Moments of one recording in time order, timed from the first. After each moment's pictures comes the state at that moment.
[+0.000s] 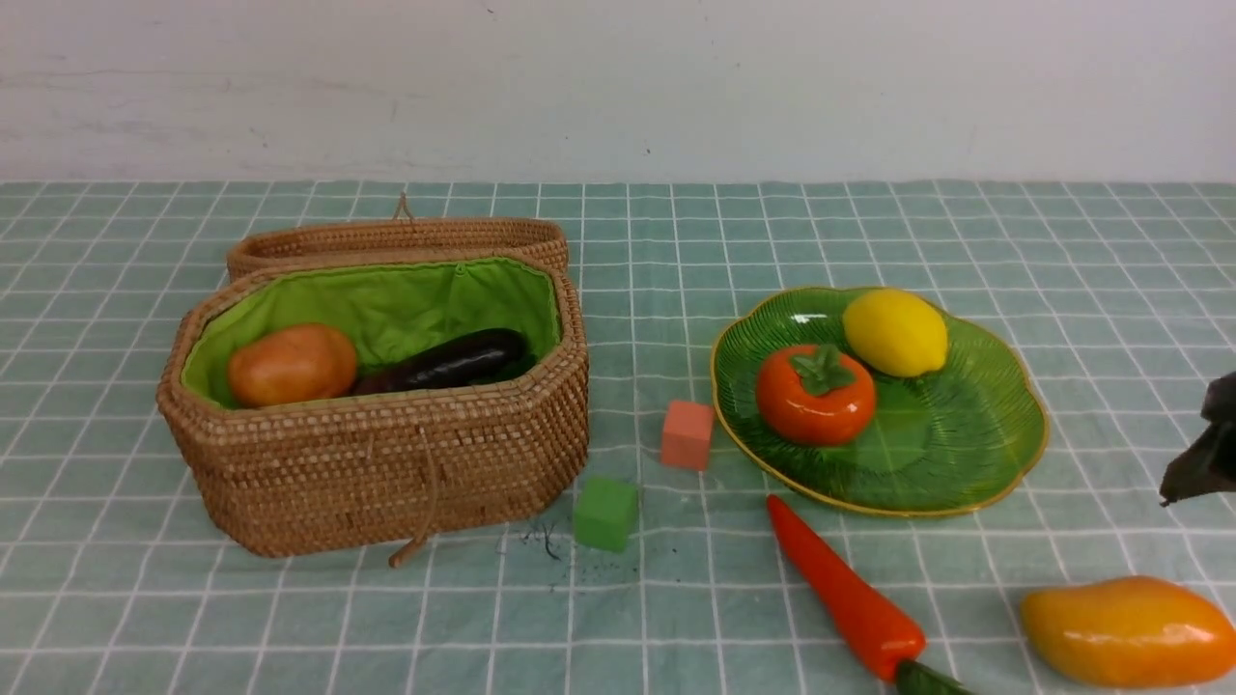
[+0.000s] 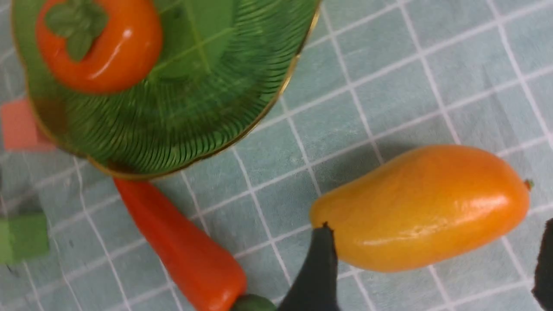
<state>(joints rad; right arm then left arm) -0.12 1.22 -0.88 0.27 0.83 0.37 -0.07 -0.01 0.03 0.00 0.40 -0.21</state>
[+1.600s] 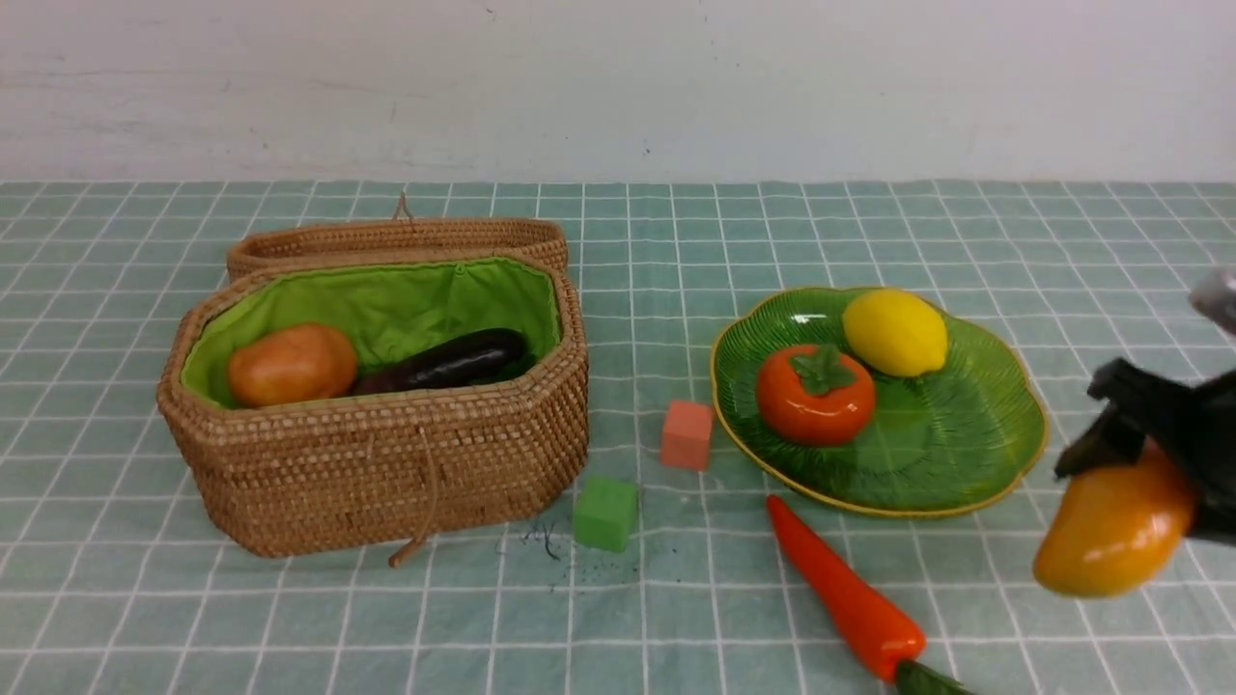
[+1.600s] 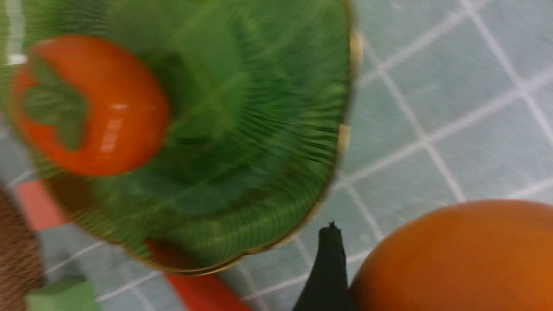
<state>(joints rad) -0.12 1.53 -0.98 0.57 0.67 0.02 -0.07 -0.01 0.03 0.00 0.40 -0.21</state>
